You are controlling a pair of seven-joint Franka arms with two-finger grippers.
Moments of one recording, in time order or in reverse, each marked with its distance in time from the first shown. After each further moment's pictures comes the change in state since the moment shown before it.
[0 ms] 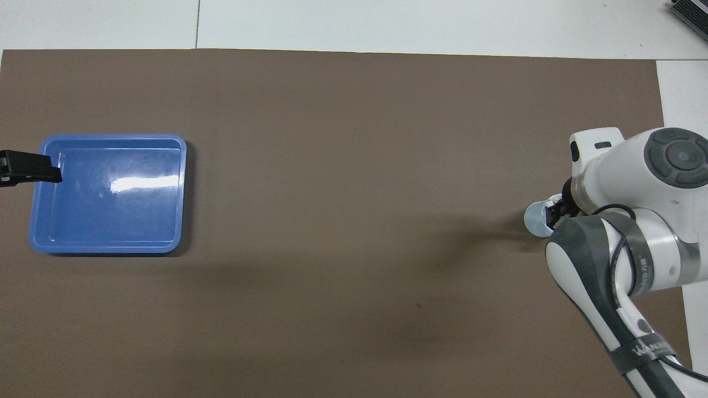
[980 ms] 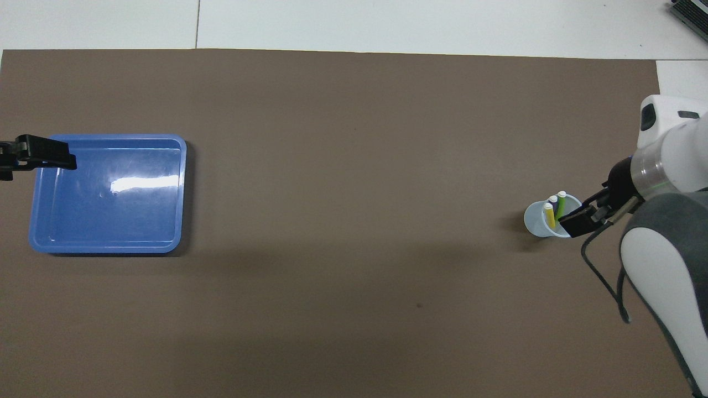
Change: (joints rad) left arm -0.221 0.096 0.172 0.108 0.036 -0.037 0.055; right arm 0.004 -0.064 0.010 0.380 0.218 -0.556 0.395
